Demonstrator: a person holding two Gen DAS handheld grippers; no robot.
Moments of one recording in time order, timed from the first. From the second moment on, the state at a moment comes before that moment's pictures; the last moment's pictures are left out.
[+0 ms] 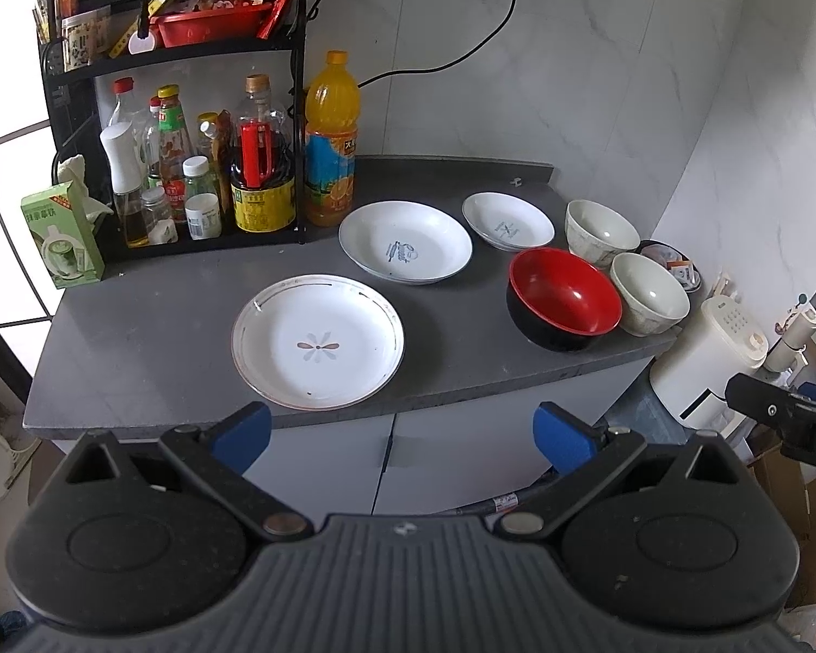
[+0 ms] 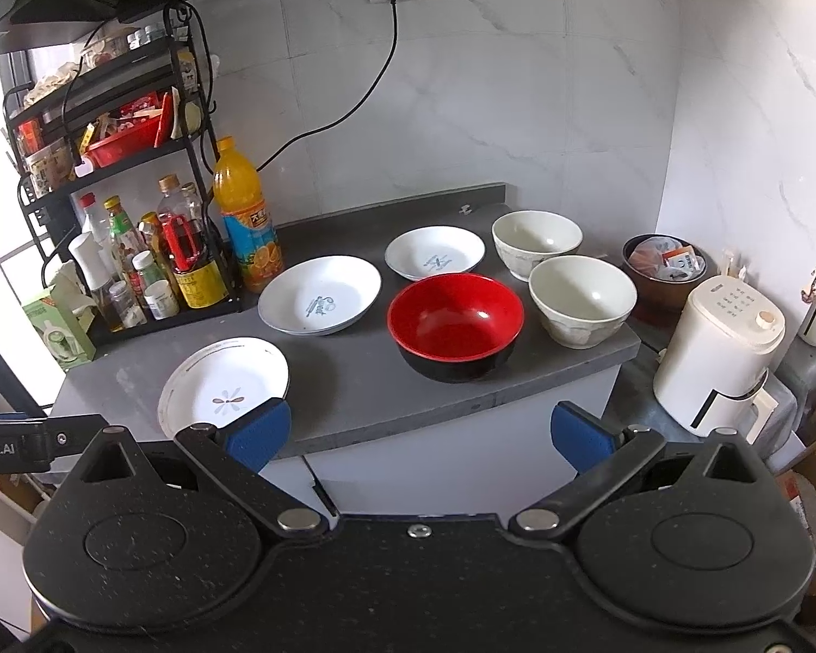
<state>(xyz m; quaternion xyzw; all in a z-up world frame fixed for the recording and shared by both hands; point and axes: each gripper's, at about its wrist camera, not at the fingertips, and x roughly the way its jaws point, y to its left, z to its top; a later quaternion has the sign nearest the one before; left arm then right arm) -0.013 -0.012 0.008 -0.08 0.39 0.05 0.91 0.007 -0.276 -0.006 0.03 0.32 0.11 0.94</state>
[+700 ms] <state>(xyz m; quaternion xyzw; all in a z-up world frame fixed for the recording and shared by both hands) -0.008 -0.017 0.006 -0.09 0.40 0.06 0.91 0.013 -0.283 -0.006 0.02 0.31 0.11 0.94</state>
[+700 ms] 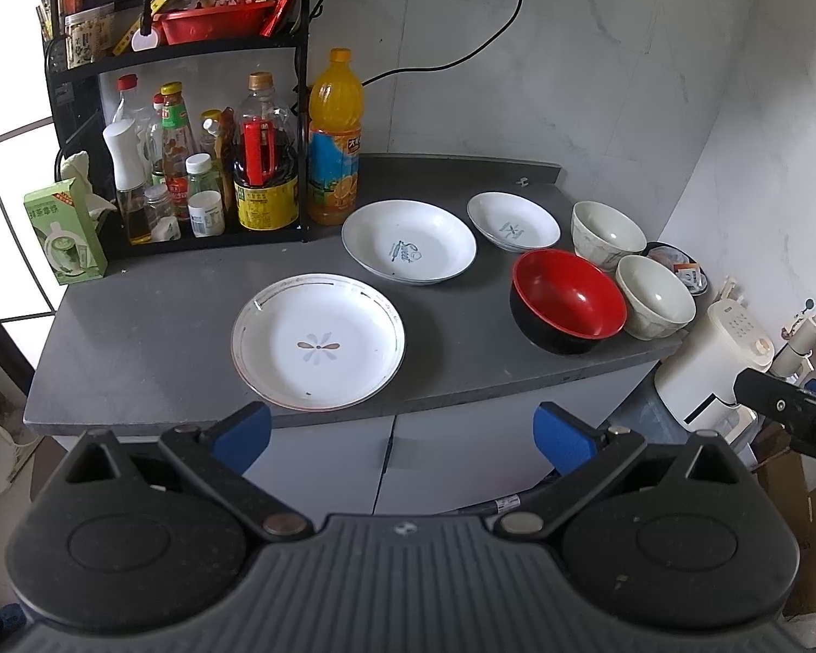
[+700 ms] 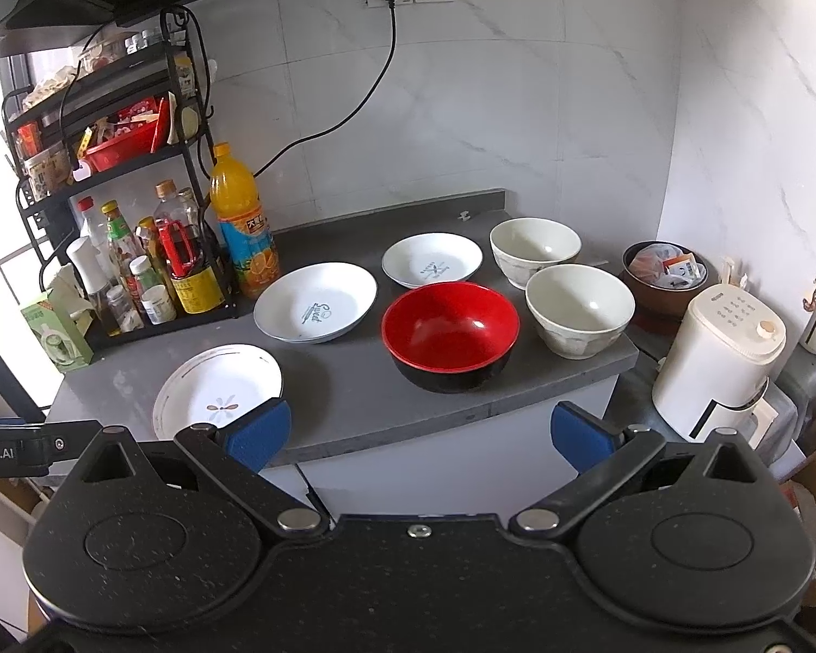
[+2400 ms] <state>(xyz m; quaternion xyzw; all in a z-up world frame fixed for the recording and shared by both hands) 0.147 -0.043 -0.017 -0.11 0.40 0.03 0.91 0.140 -0.326 -0.038 0.07 0.33 0.06 0.94</state>
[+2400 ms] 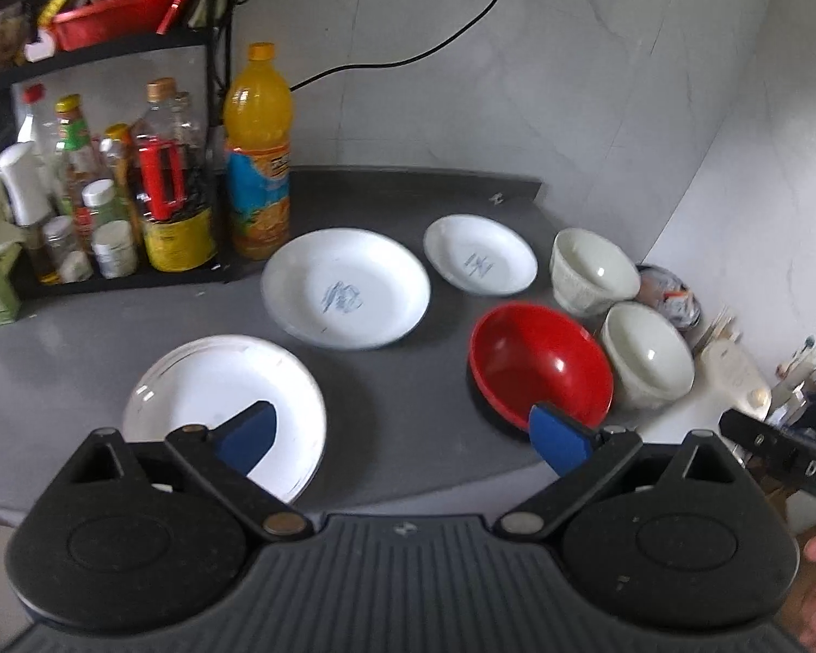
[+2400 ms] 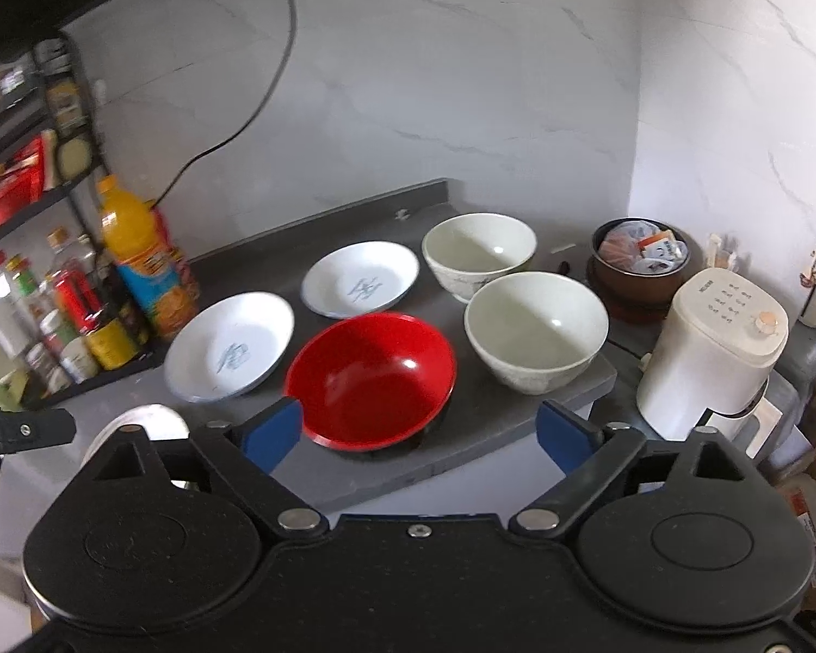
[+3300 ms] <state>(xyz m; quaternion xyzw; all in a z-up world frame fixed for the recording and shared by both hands) 0.286 -0.113 -0.058 -0.08 0.44 -0.04 0.90 0.255 -0.378 -0.101 0.10 0.39 0.01 0.92</state>
